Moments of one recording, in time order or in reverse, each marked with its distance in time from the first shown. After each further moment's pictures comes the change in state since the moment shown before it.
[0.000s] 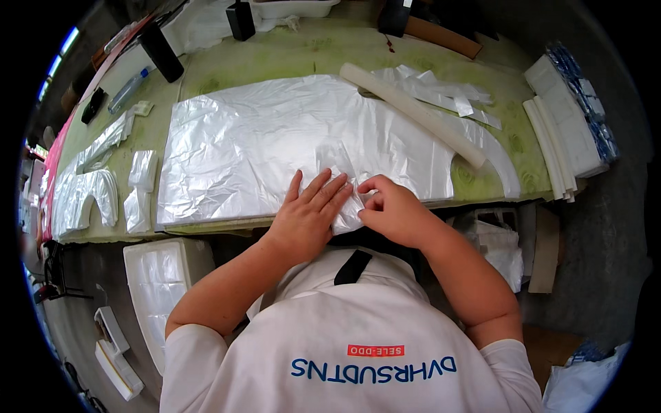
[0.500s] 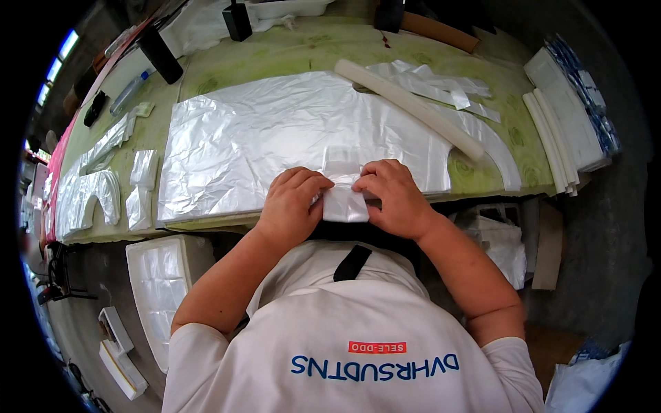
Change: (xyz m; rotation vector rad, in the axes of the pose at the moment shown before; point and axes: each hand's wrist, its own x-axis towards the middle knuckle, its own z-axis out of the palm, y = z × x) left_hand 0.007 -0.009 -0.001 -0.311 0.327 -0.114; right_hand 0.013 0.039 -0.006 -0.474 0.260 -0.745
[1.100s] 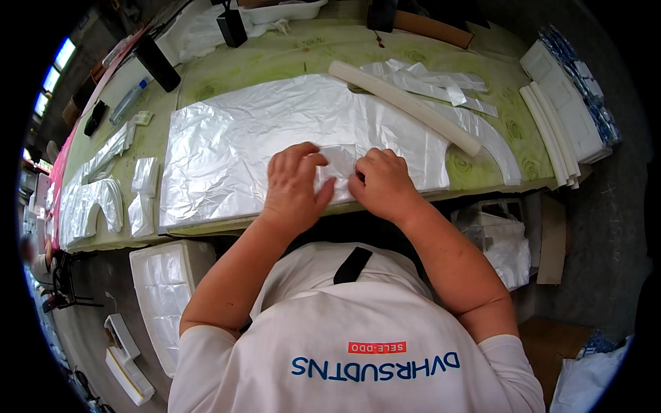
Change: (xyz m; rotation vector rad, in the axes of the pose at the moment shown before) left_hand 0.022 0.002 0.003 0.206 0.034 -0.038; right_hand 0.026 0.001 0.022 -0.229 0.021 0.294
